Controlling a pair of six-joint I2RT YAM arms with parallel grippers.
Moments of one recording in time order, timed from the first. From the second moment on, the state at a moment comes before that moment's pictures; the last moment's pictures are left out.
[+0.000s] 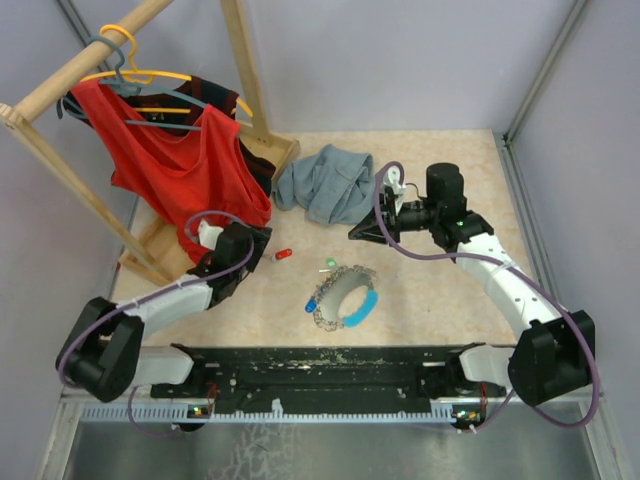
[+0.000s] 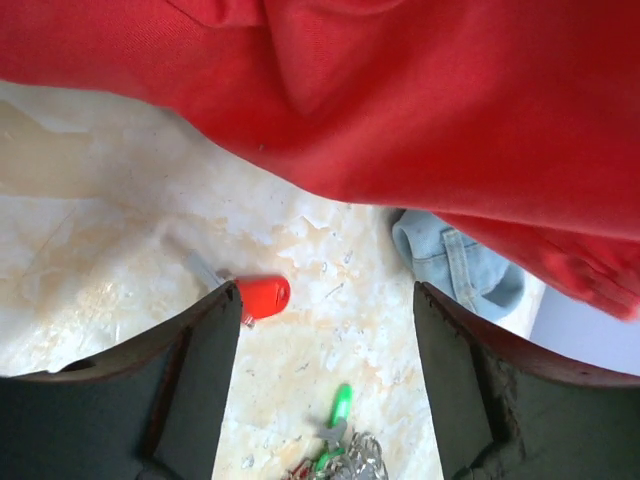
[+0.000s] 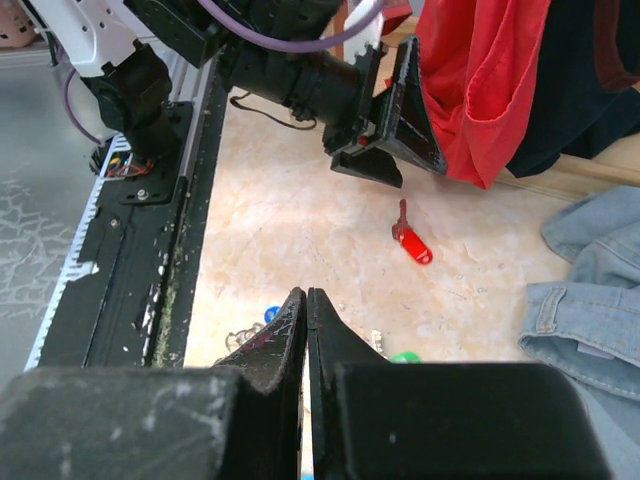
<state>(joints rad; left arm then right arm) -0.51 1.33 0.53 0.21 -0.43 -1.37 0.32 1.24 0.98 -0.16 -1.22 -0.34</state>
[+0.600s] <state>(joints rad) -0.51 0.96 0.16 0.80 0.11 -0.84 0.45 1.33 0.97 -0.50 -1.24 -0.98</state>
